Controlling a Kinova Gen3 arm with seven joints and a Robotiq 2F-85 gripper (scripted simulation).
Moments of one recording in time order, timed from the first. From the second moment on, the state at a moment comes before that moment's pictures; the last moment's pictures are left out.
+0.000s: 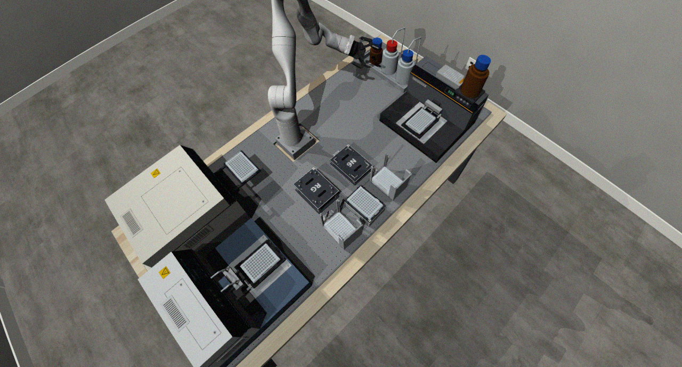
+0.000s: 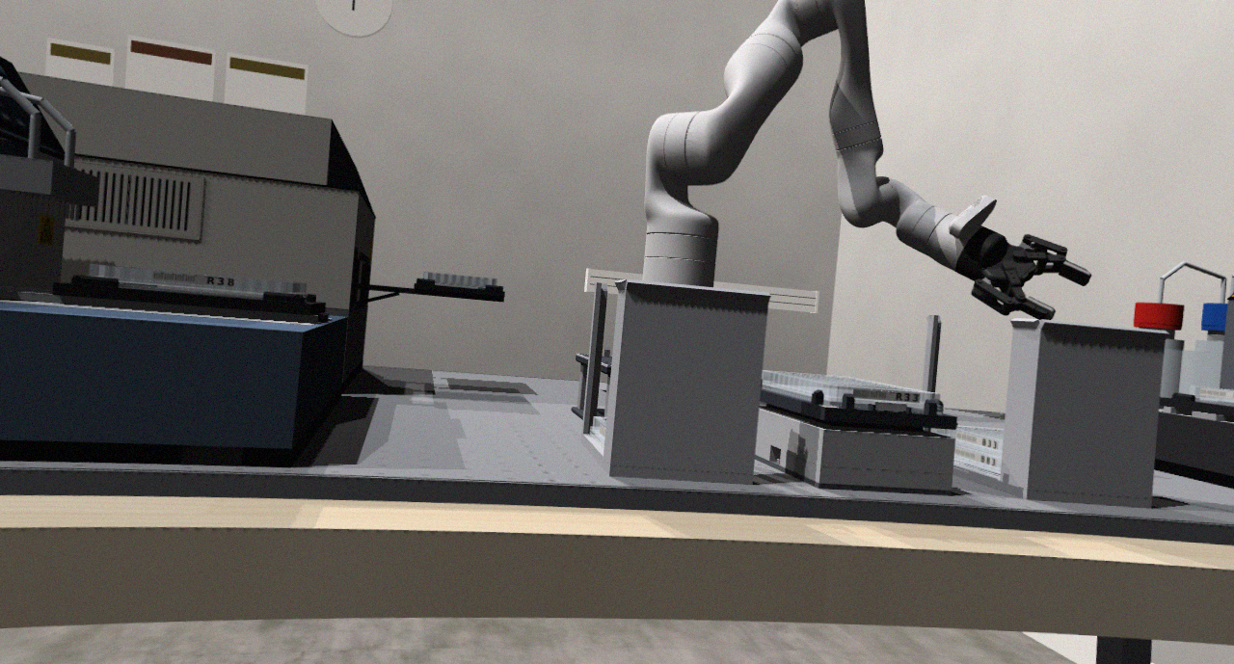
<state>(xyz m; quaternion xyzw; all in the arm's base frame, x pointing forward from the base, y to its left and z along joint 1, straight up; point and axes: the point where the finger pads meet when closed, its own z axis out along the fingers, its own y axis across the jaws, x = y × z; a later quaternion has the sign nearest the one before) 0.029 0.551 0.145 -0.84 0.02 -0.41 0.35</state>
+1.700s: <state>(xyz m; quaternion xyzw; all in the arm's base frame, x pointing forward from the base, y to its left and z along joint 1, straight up) 0.056 0.495 0.148 -0.85 -0.12 -0.40 0.34</state>
